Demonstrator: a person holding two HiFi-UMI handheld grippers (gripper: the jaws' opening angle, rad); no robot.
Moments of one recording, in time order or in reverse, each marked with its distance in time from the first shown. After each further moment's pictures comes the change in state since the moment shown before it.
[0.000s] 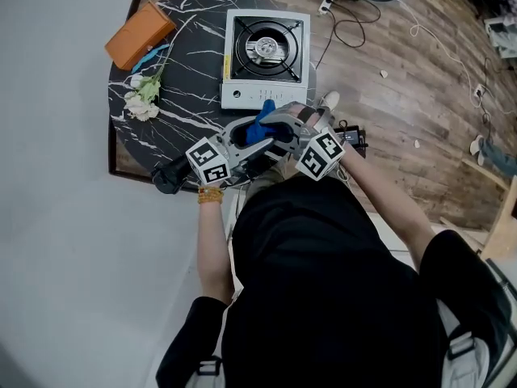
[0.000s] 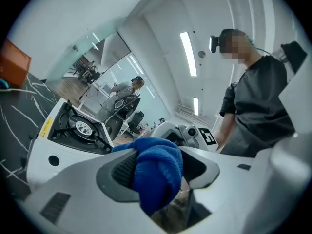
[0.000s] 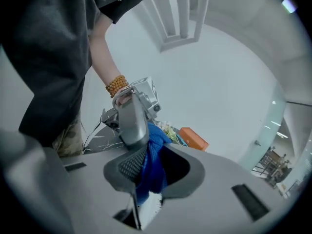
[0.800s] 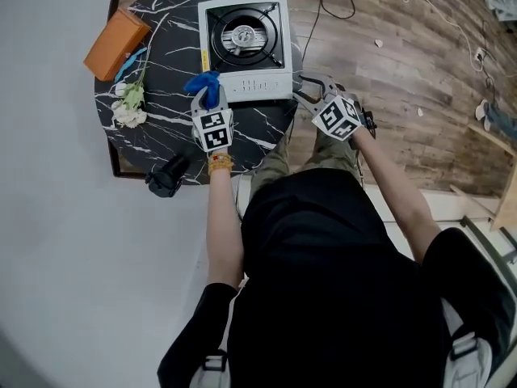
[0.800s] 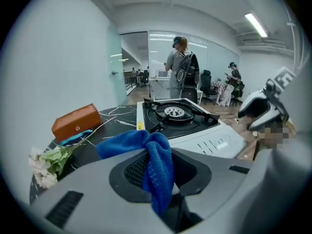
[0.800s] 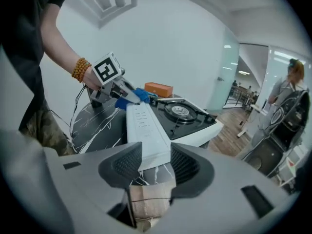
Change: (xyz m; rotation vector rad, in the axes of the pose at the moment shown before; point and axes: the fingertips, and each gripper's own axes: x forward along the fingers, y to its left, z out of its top) left arm -0.049 0.189 -0.024 0.268 0.370 1.047; right arm -0.067 -0.012 -0.192 0.546 0.353 -0.232
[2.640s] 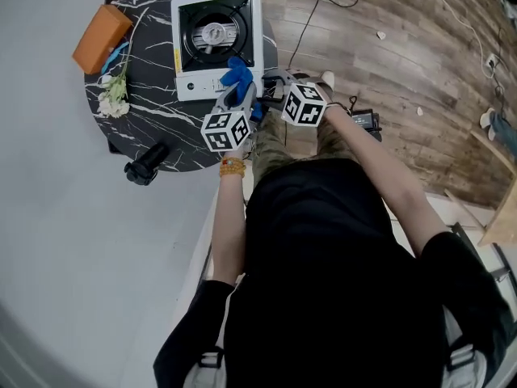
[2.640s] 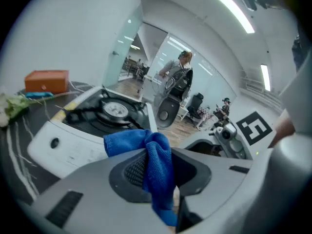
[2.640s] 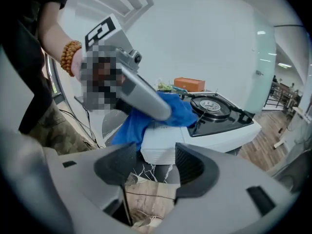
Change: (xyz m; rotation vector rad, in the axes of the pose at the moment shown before) left arm 0.001 -0.182 0.044 -0.365 -0.019 -0.304; right arm 0.012 0.028 -0.020 -0.145 0.011 0.430
